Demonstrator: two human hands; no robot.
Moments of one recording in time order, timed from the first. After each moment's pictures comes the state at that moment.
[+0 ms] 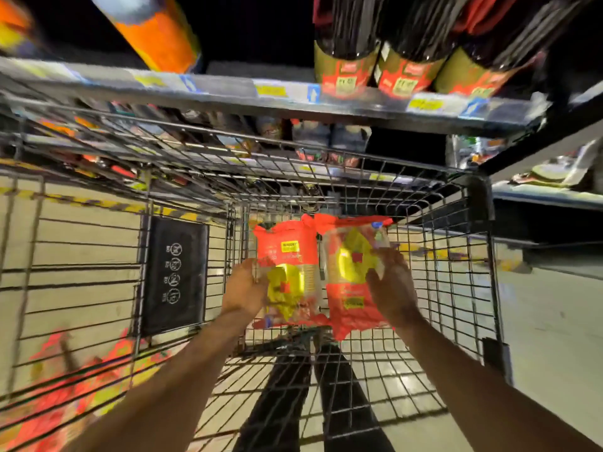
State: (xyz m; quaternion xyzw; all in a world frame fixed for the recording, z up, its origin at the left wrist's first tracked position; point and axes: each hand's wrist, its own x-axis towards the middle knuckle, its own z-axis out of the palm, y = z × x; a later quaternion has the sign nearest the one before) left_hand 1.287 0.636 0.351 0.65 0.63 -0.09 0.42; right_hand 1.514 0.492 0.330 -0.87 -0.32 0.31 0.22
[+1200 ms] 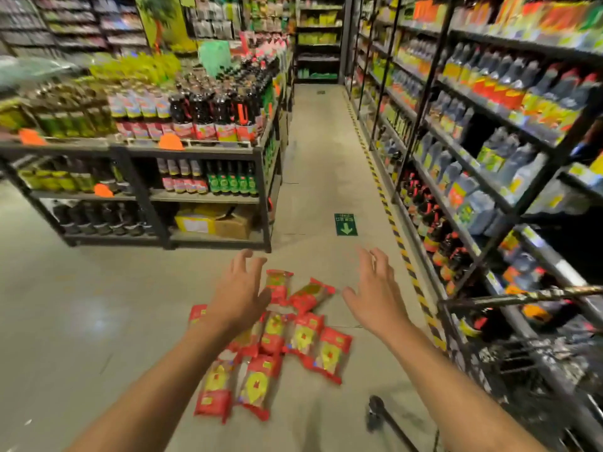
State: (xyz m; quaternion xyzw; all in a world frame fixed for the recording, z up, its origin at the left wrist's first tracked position) left_hand 0.697 0.218 0.748 0.38 0.91 0.17 0.04; right_hand 0.863 0.407 0.753 -0.32 -0.91 0.20 0.13
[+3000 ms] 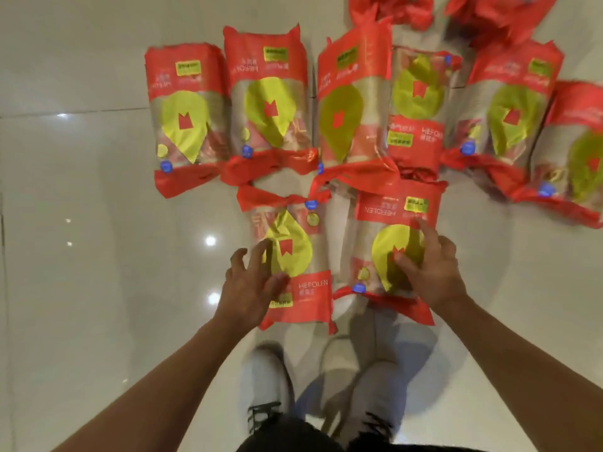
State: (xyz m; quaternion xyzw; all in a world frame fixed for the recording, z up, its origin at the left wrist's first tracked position) left_hand 0.351 0.010 -0.188 0.21 0.87 0.16 0.42; right_hand 0.548 0.263 -0.178 -0.56 -0.73 0.37 -0.14
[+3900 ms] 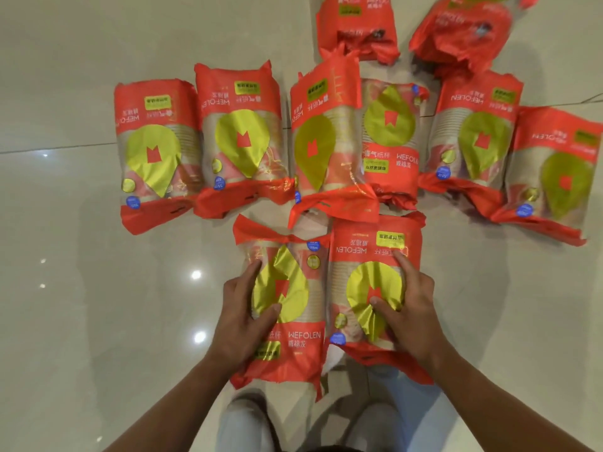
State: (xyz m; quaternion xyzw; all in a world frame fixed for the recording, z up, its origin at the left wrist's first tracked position) left_hand 0.362 0.019 -0.232 0.24 0.82 0.37 0.37; right_hand 0.568 0.241 -0.202 -0.51 -0.72 0.48 0.00
